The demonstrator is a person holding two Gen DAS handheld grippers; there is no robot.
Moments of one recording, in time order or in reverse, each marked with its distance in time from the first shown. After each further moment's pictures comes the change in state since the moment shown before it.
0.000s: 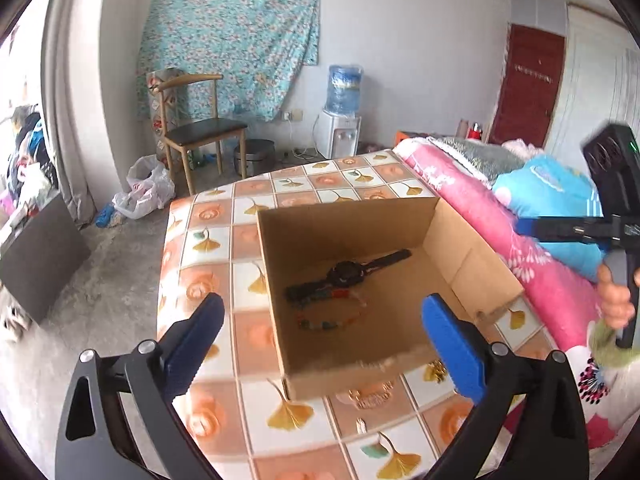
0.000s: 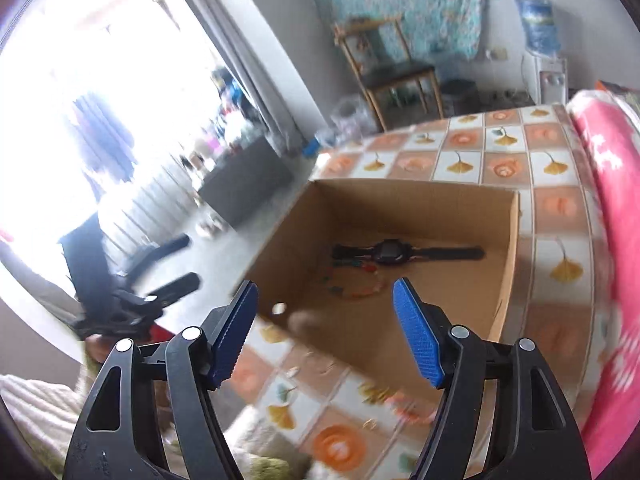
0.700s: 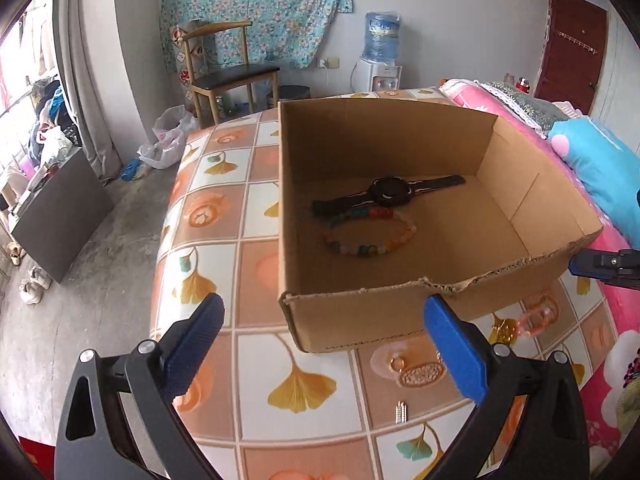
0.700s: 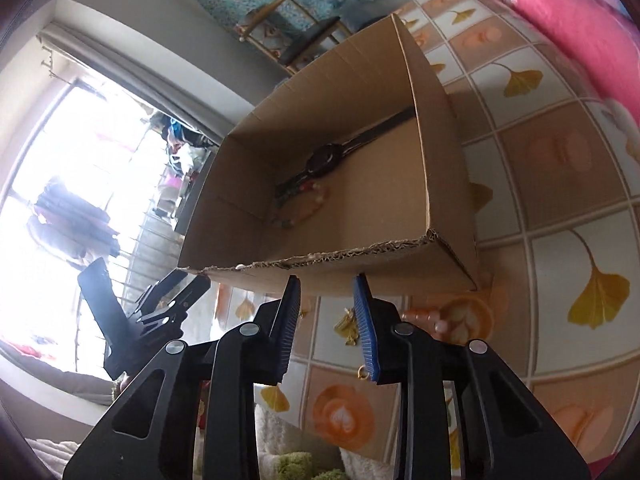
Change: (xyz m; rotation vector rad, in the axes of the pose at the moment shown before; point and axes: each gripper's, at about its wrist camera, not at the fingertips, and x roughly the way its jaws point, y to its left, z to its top) left arm 0.085 -0.001 -0.047 -0.014 0.177 0.139; right arm 0.050 -0.069 -0.061 0.368 0.071 -0.071
